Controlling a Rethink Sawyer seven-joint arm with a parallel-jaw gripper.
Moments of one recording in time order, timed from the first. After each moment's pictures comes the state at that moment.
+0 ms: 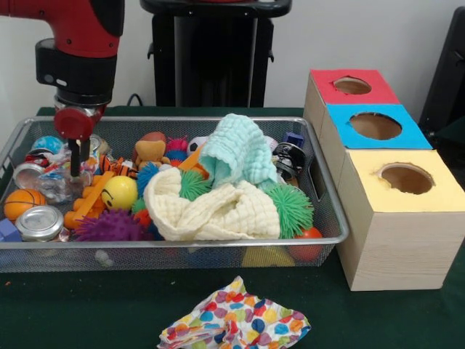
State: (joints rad) arm -0.95 -0.60 0.59 1.72 -1.09 0.62 0.53
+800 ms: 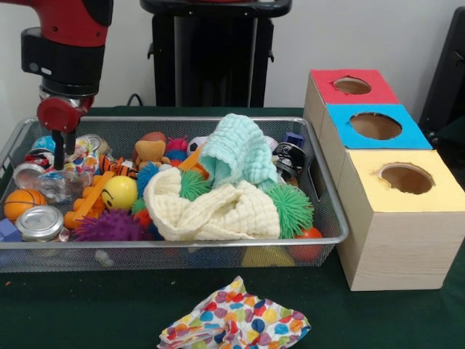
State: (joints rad) arm -0.96 -0.64 0.60 1.72 -1.09 0.62 0.53
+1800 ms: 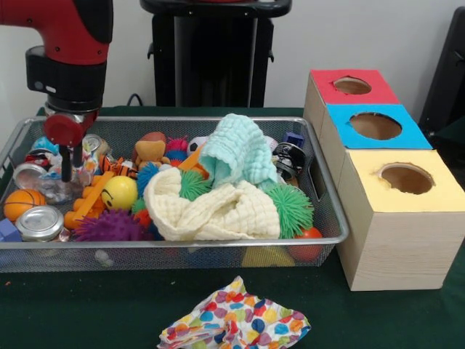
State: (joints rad) arm -0.98 -0.56 0.60 1.70 -1.11 0.62 0.53
